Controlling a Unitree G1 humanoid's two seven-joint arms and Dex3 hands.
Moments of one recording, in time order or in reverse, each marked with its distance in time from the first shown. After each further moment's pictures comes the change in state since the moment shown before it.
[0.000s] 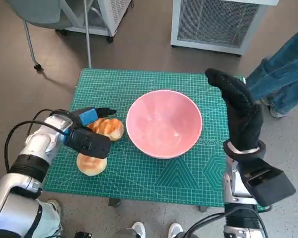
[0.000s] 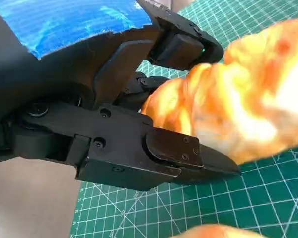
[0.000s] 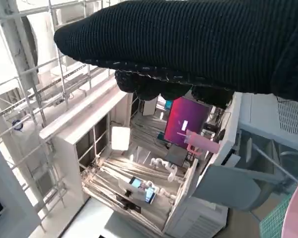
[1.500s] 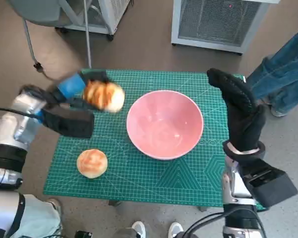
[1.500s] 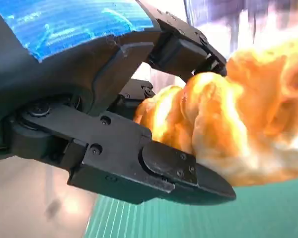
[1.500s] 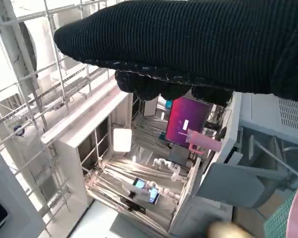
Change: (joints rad) left arm -0.085 0.144 0.269 -0.265 -0.264 -0.172 0.172; right arm 0.005 0.006 0.008 -0.001 0.035 0.001 0.003
